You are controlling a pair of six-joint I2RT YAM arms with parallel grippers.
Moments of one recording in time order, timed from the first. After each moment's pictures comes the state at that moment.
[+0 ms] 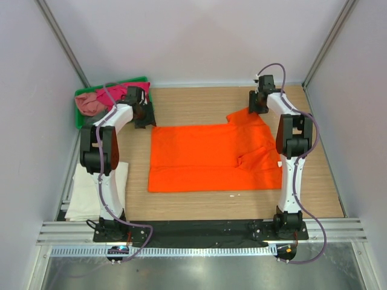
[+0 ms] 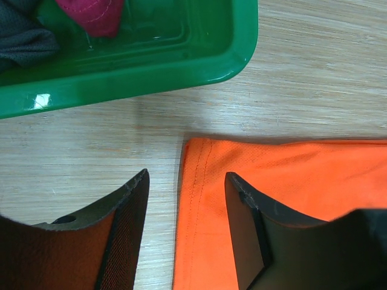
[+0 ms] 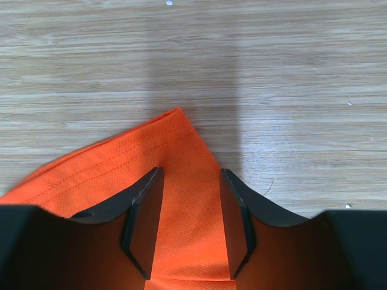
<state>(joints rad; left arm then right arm) -0.12 2.06 1.57 -0.53 0.09 -0.31 0.03 2.36 1.95 -0.53 -0.02 0.07</state>
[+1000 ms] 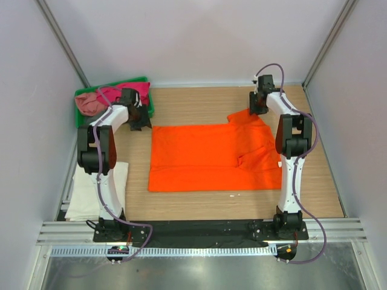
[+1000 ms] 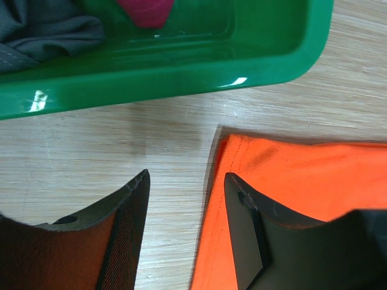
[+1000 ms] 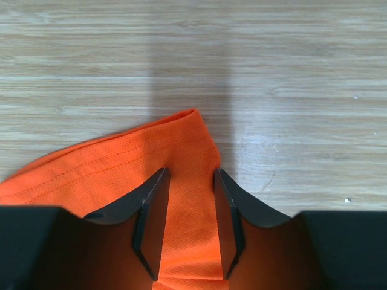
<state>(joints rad) -0.07 2.06 1.54 -0.53 0.11 -0.31 0.05 2.36 1.96 -0.58 -0.01 0.03</state>
